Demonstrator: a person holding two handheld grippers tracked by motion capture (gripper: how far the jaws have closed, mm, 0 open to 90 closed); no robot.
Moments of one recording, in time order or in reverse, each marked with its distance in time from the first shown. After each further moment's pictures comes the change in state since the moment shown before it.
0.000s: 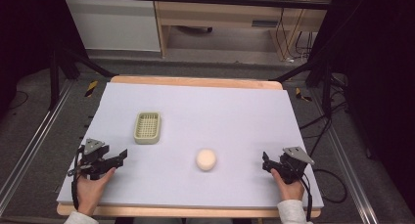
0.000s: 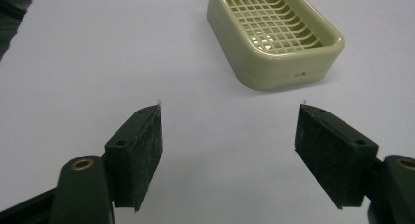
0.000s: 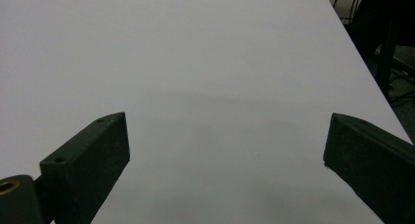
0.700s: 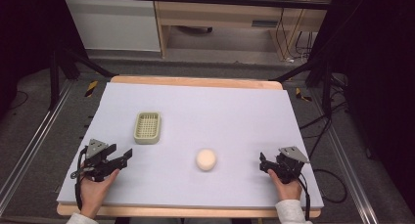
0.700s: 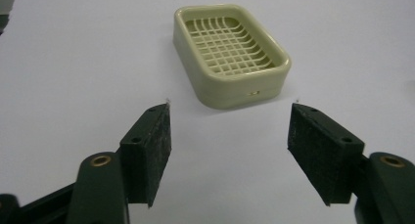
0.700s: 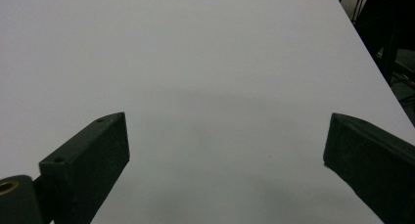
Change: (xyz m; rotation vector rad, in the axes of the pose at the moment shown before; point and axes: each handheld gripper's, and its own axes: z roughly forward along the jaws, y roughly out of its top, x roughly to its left) left arm -0.018 0.006 -0.010 -0.090 -0.065 0.008; right arm 0.006 -0.001 0.004 0.011 0.003 -0.032
